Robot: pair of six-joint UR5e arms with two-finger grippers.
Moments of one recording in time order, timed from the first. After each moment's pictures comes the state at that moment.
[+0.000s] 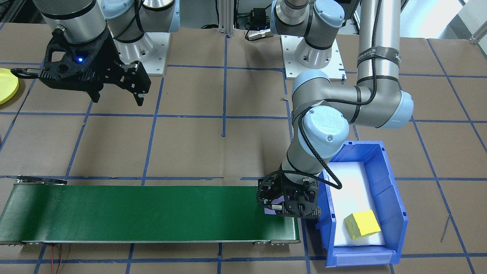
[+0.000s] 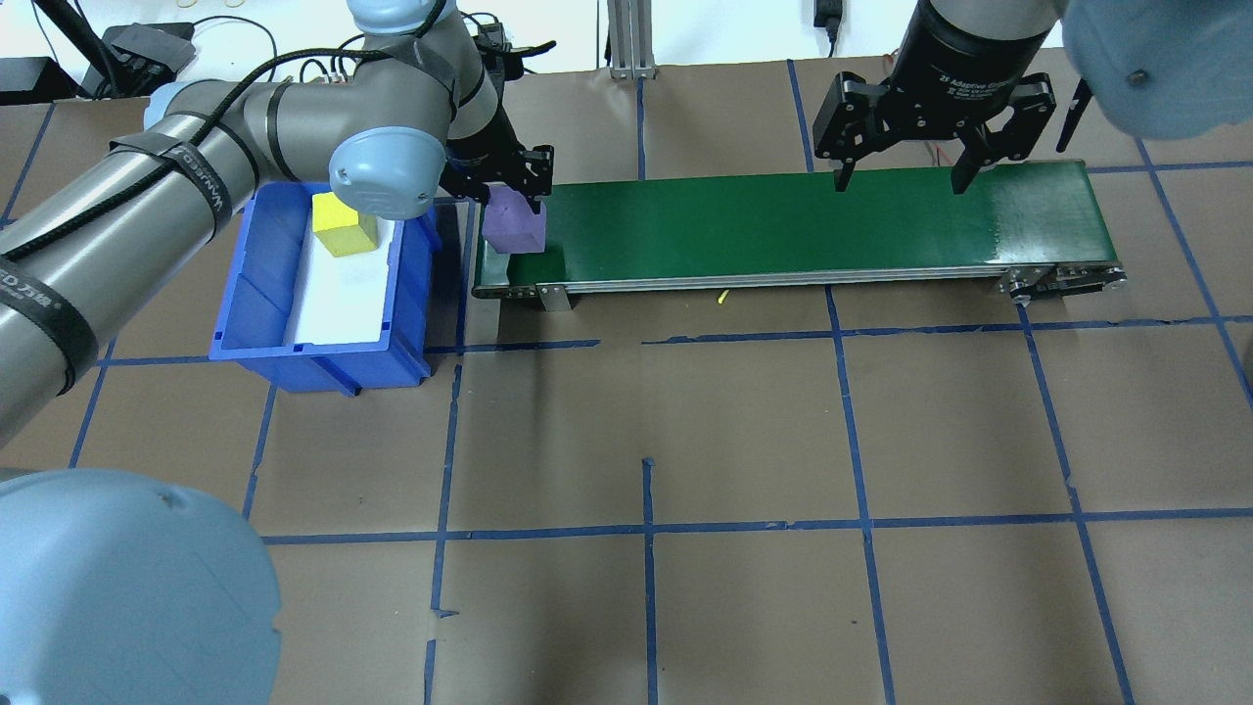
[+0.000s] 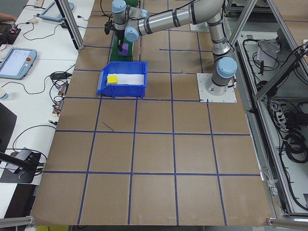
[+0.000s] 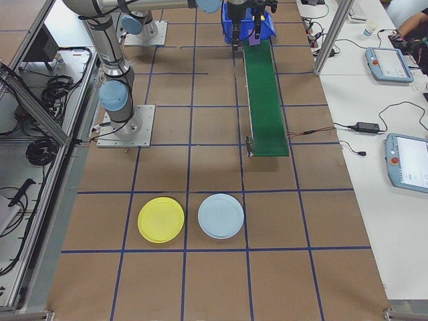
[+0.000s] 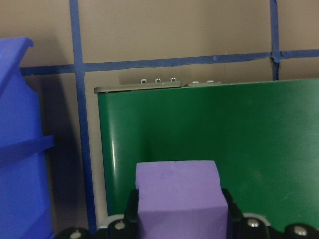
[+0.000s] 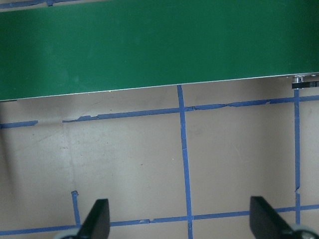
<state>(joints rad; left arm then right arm) -1.69 -2.07 -1.47 -1.04 1.51 -0.06 1.62 -1.52 1.48 -1.57 -1.57 0.13</state>
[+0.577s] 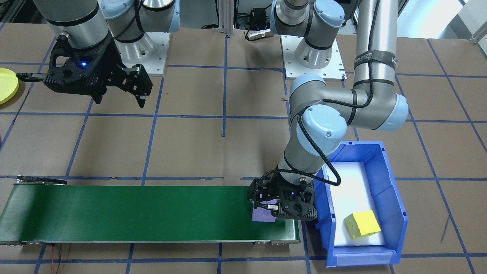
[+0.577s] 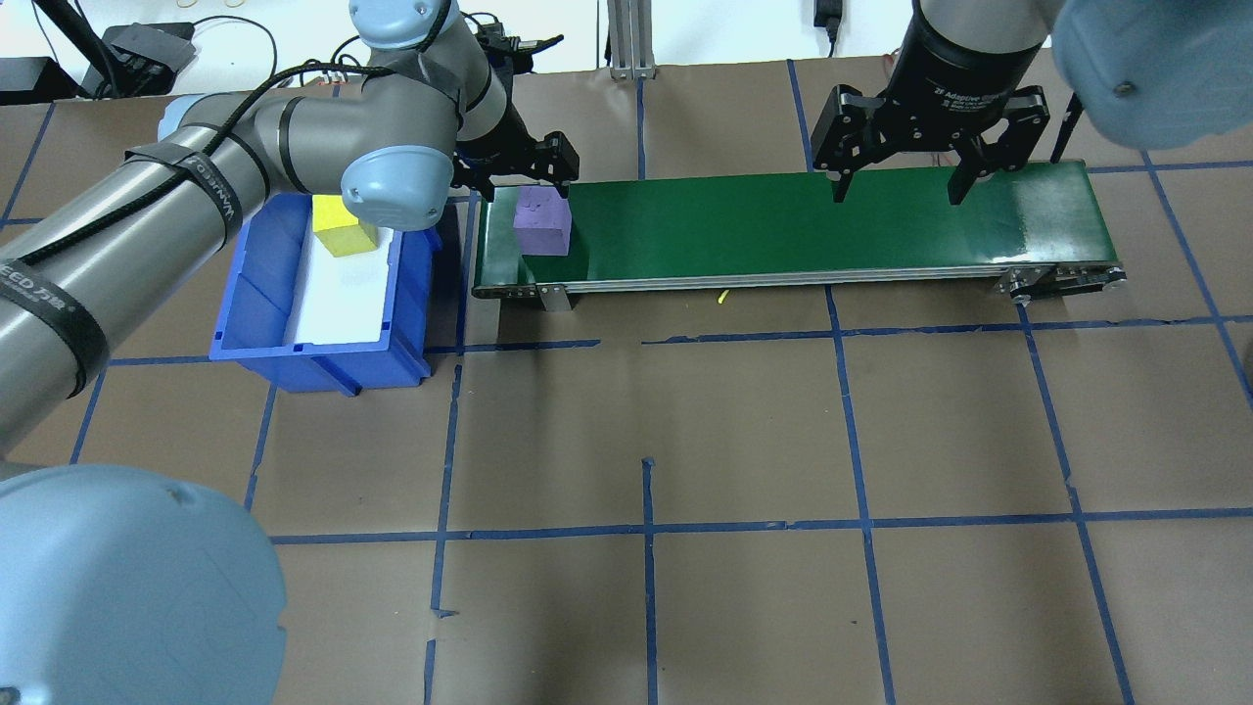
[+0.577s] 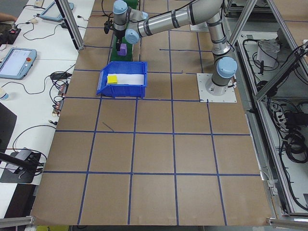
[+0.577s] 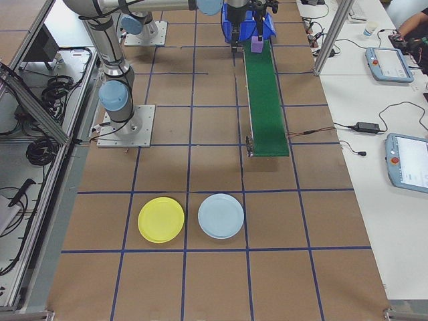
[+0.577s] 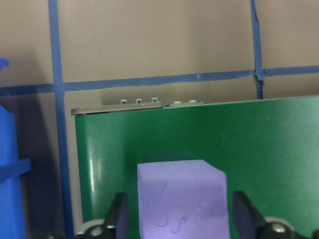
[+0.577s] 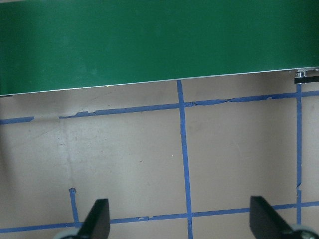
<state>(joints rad) -1.69 -2.06 -1.49 -0.96 1.46 -0.06 1.62 -1.52 1.50 -1.57 -1.57 0.13</state>
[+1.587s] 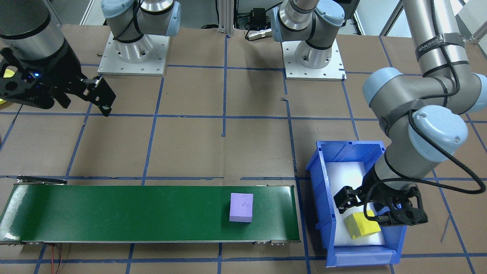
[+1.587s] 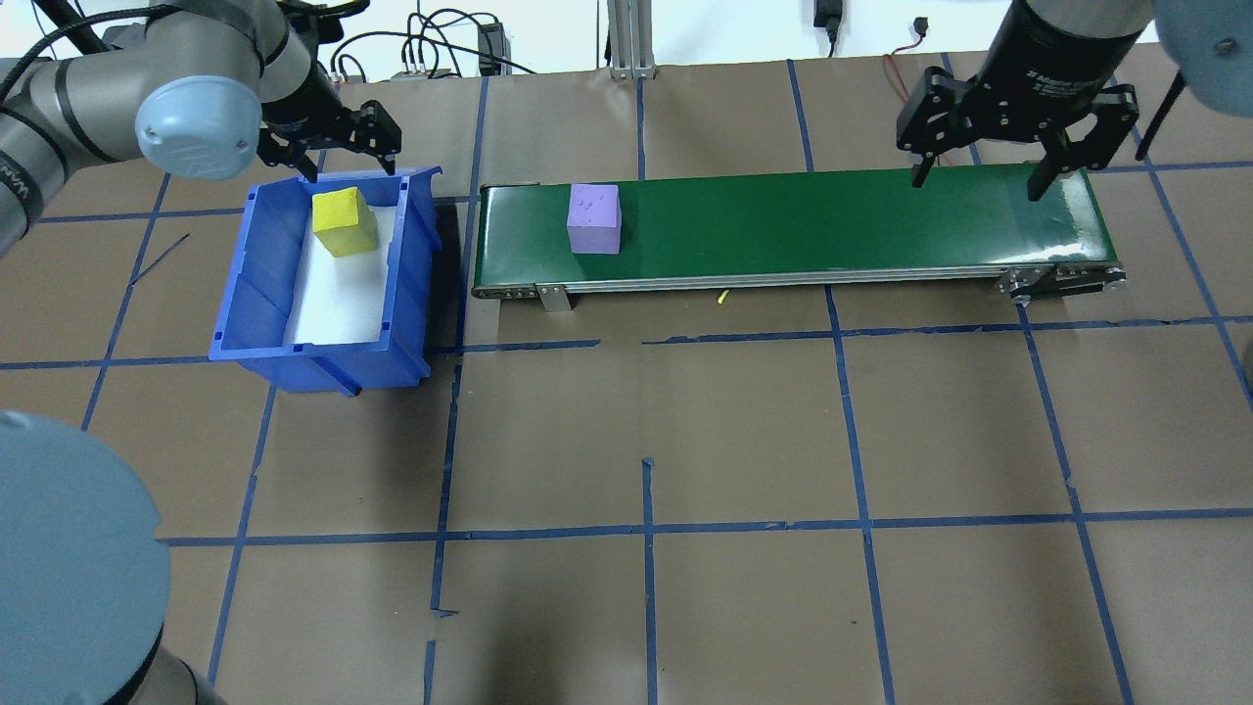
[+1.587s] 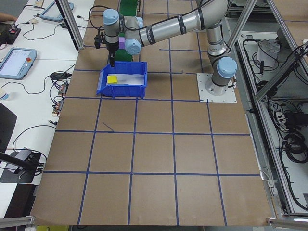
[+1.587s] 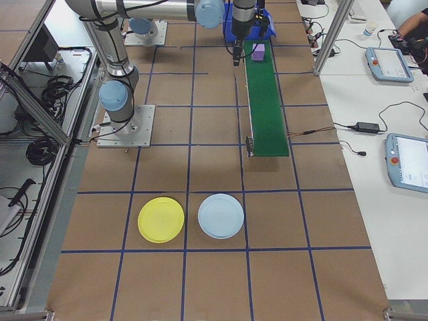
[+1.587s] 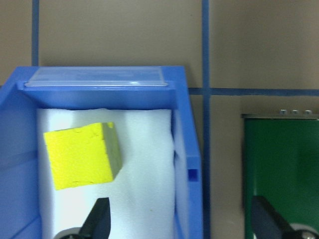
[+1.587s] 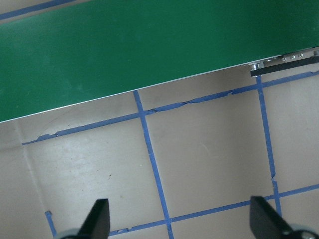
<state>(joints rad) -1.41 -2.03 -1.45 -1.11 1.55 0.10 1.45 -1.51 1.51 -1.56 -1.57 0.13</state>
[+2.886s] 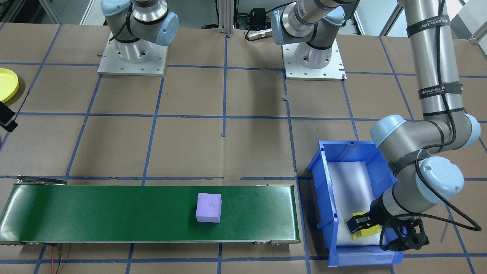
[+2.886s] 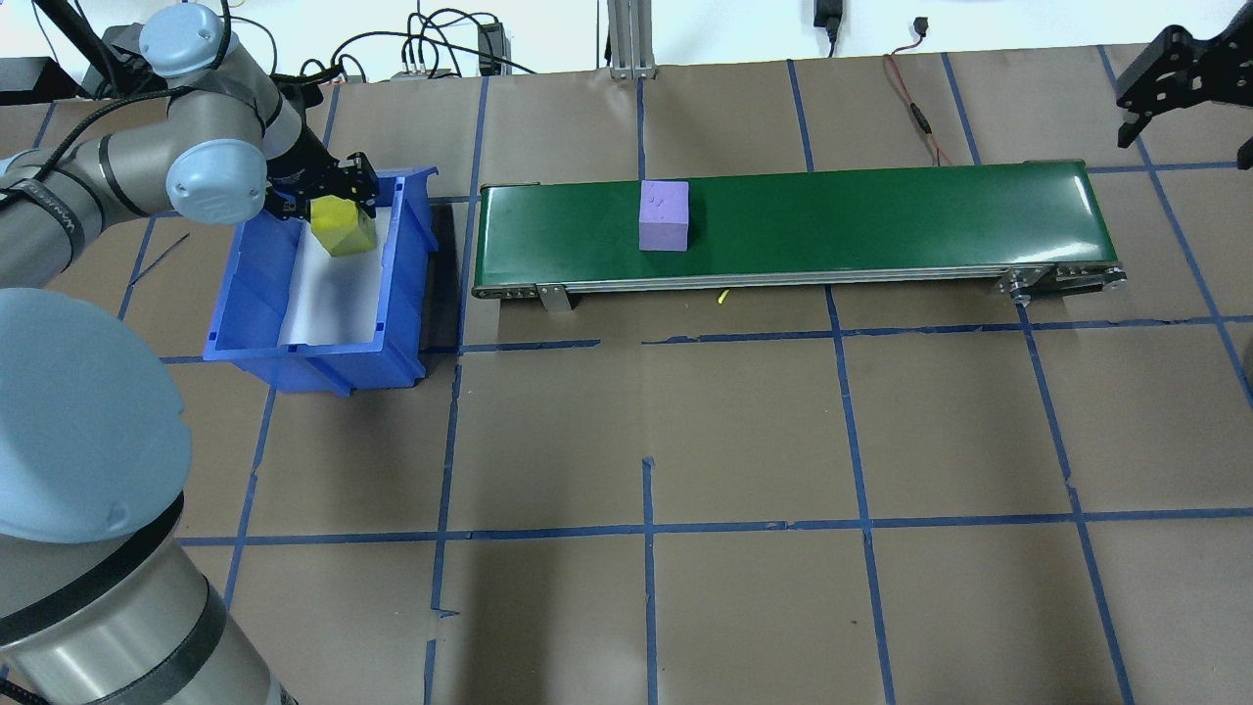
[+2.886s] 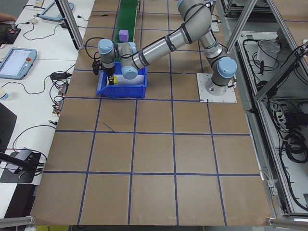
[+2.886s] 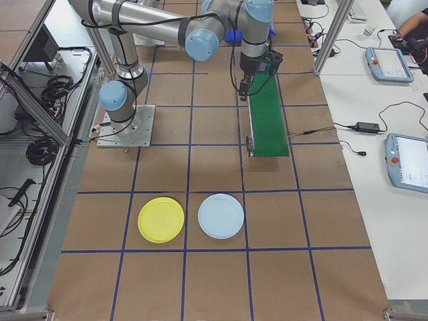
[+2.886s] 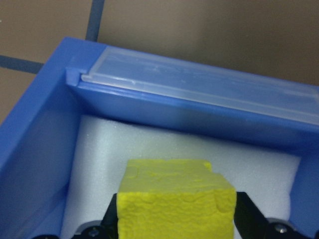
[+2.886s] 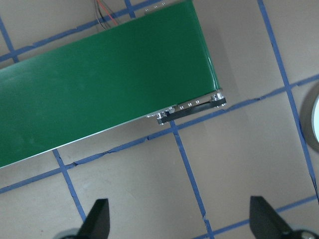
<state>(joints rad) -1.35 -2.18 -1.47 -0.98 1.52 0.02 1.18 -1.43 1.44 -1.63 -1.57 -0.09</state>
